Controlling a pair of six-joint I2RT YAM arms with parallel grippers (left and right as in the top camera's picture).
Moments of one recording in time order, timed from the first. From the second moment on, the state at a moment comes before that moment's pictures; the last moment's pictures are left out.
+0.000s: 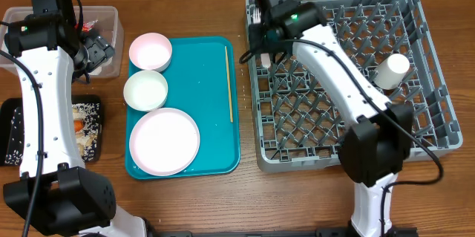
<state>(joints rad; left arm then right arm) 0.22 1.75 1.79 -1.26 -0.19 -0.56 0.45 2.12 1.98 -0.98 0.04 0.32</state>
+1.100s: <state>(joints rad) 0.22 1.75 1.79 -1.26 -0.19 -0.56 0.76 2.14 2.08 -0.93 0.12 0.48</state>
